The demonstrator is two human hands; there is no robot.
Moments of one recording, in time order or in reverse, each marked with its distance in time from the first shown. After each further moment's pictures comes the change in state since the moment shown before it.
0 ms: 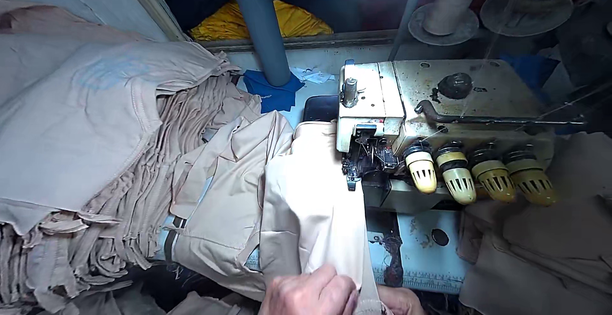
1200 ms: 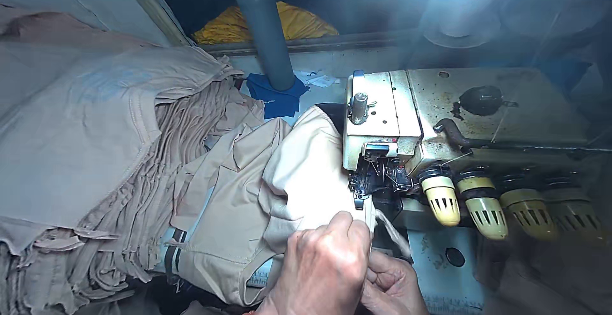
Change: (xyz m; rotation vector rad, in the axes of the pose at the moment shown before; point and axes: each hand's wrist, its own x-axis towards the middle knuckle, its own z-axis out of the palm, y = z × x) left_hand 0.078 -0.018 0.008 0.359 0.253 0.078; right_hand 0.064 -0.019 0.026 0.117 0.243 -0.083
